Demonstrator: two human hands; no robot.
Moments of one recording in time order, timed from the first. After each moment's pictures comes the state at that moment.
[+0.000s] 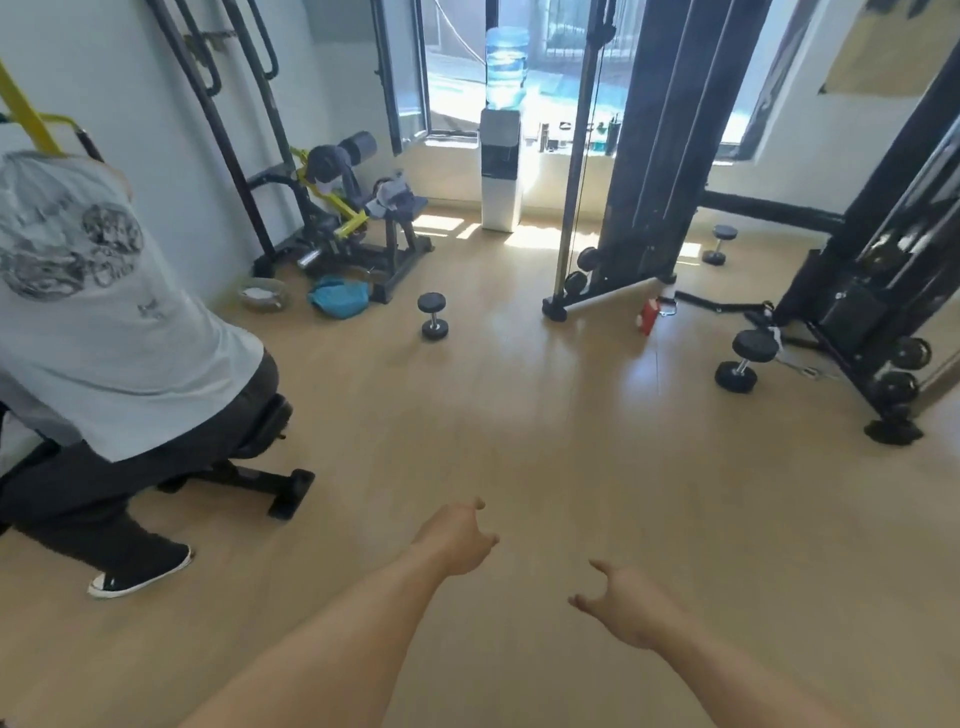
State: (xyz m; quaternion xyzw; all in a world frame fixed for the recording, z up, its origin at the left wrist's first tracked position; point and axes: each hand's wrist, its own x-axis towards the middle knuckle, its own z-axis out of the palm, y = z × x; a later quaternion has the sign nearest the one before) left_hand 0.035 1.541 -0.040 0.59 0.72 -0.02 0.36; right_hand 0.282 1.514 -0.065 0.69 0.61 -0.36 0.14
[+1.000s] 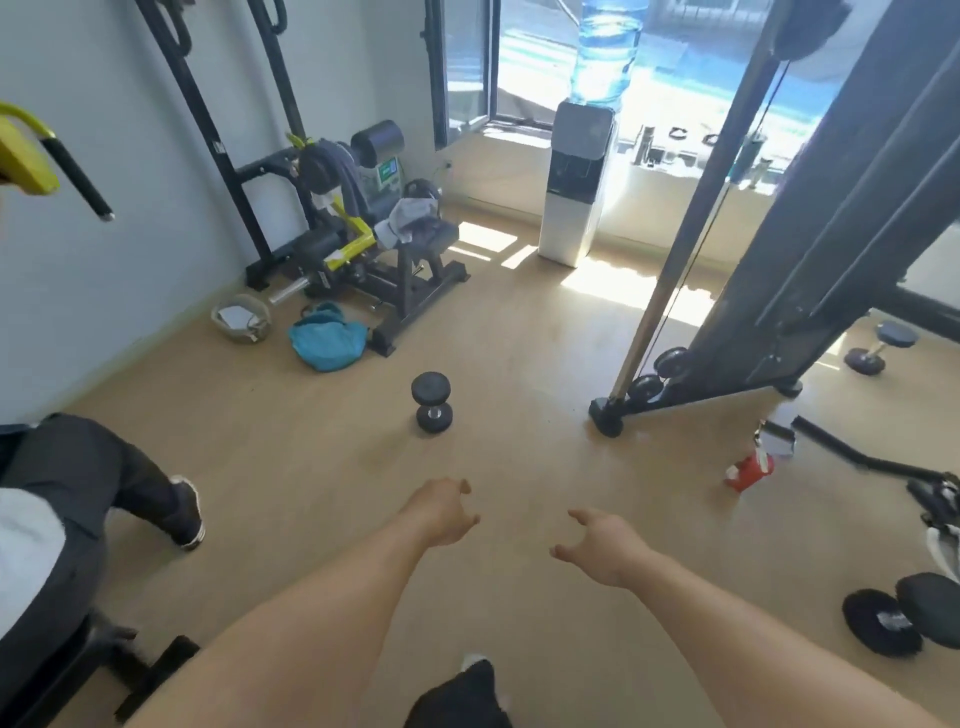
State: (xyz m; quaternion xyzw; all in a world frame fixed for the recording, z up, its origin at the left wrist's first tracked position) left_hand -0.037 2.415 -0.076 0.52 0.78 -0.05 0.35; right_hand 0.203 2.465 -0.080 0.59 0.71 -0.35 0.17
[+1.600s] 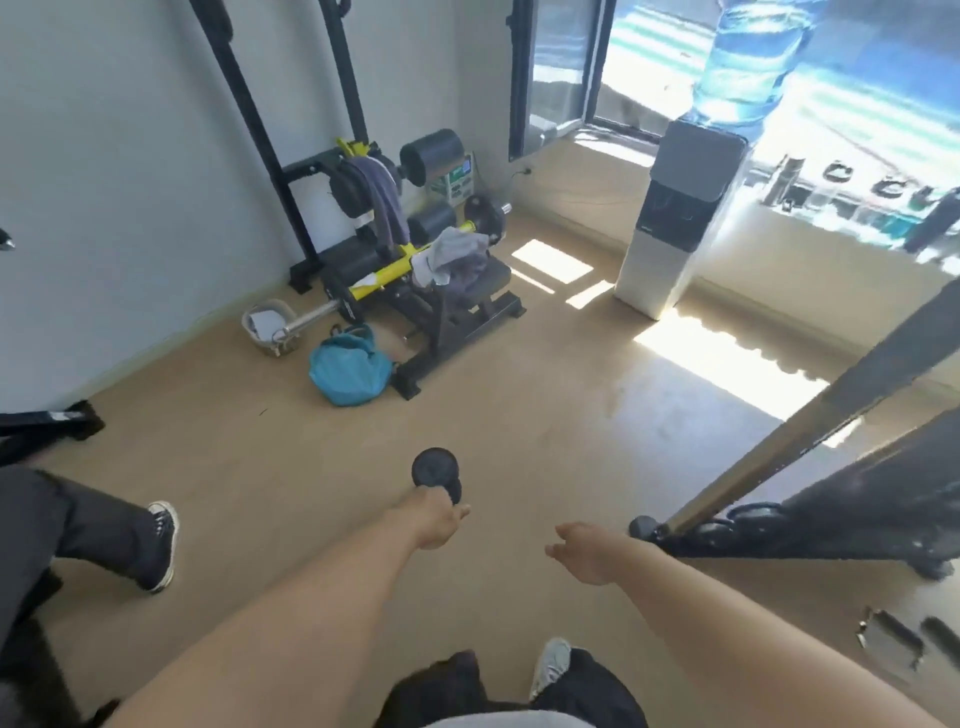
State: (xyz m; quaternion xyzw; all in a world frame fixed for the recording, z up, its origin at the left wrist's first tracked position) left_hand -0.142 2.833 -0.094 0.40 0.83 -0.06 0.40; right_hand 0.071 2.949 -0.108 0.39 0.80 -0.27 0.35
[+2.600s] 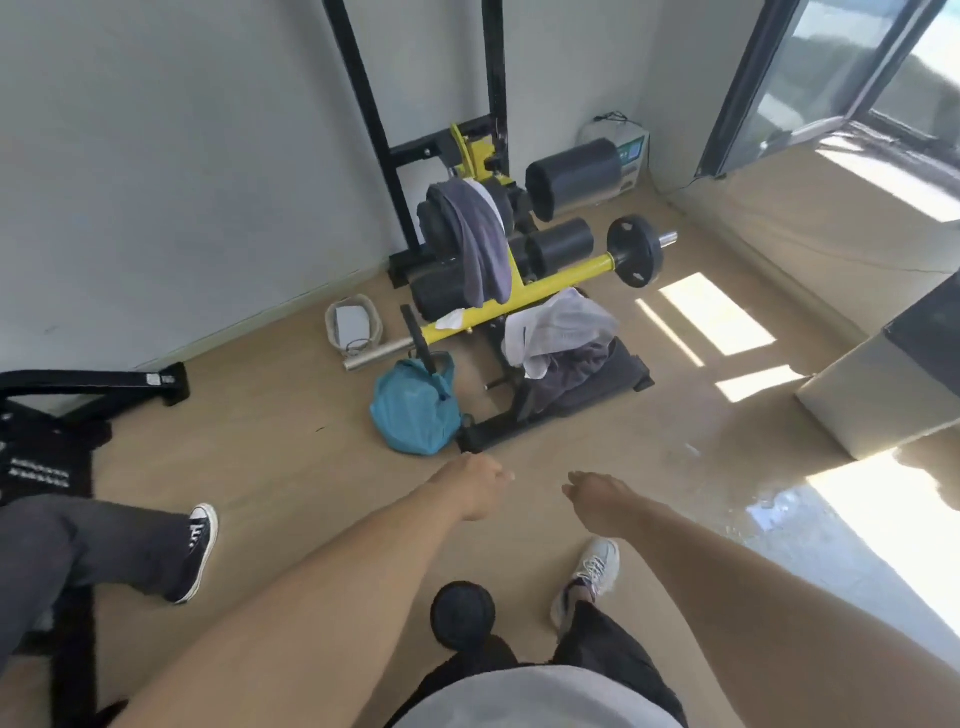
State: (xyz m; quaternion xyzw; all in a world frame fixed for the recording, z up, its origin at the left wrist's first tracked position) left_hand -0.473 3.251 -0.099 0.26 0.87 0.06 0.42; right_hand -0.355 3.415 -0.141 0.23 0.88 -0.23 0.34
